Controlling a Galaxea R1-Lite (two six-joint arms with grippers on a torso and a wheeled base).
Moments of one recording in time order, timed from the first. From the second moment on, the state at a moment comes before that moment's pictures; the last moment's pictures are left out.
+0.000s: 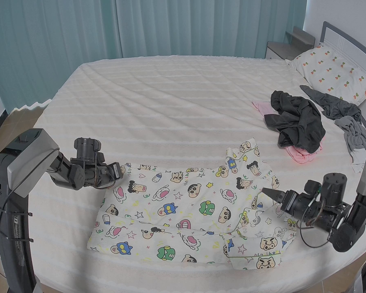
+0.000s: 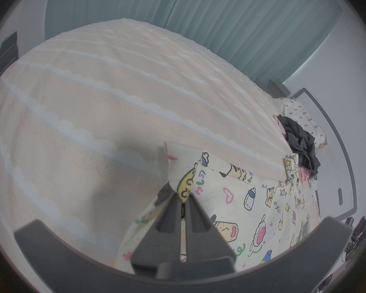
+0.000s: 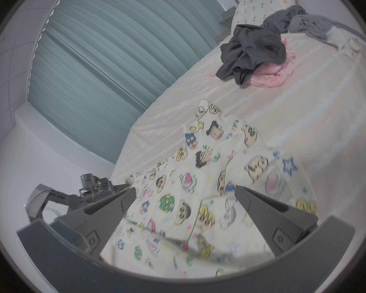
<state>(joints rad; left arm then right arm) -0.08 2.39 -1.28 -0.44 -0.24 -0.39 0.29 2.01 -0.21 -1.45 0.14 0.69</state>
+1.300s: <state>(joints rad) -0.11 2.30 -1.18 -0.60 0.02 -0.55 0.09 2.50 -1.42 -0.49 0.26 0.36</state>
